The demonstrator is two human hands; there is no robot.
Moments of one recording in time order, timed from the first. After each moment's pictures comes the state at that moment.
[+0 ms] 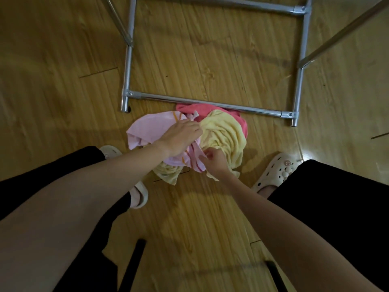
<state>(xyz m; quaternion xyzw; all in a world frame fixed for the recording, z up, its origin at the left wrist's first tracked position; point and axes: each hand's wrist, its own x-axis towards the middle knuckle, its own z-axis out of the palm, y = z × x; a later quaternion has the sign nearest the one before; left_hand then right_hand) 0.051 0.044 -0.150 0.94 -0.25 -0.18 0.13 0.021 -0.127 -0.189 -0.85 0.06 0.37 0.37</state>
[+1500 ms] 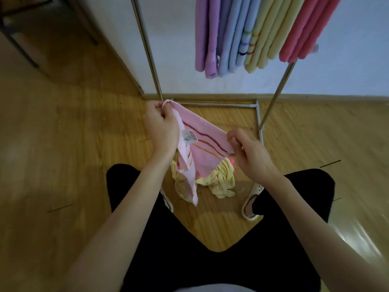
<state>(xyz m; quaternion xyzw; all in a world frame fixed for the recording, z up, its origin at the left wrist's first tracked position) -0.087 -0.003 0.314 0.74 0.29 0.31 0.52 -0.069 -0.212 0.267 -0.85 -0.35 -0.04 0.40</state>
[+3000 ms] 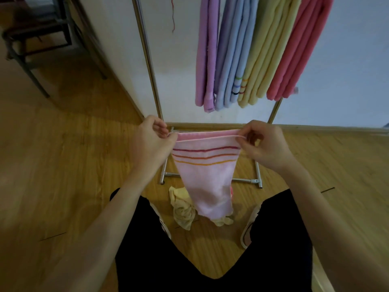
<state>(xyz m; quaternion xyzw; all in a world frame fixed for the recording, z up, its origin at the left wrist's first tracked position) -0.115 0.022 0.377 0.87 0.22 0.24 0.37 -0.025 -0.220 0.361 -0.83 -0.30 -0.07 0.46</state>
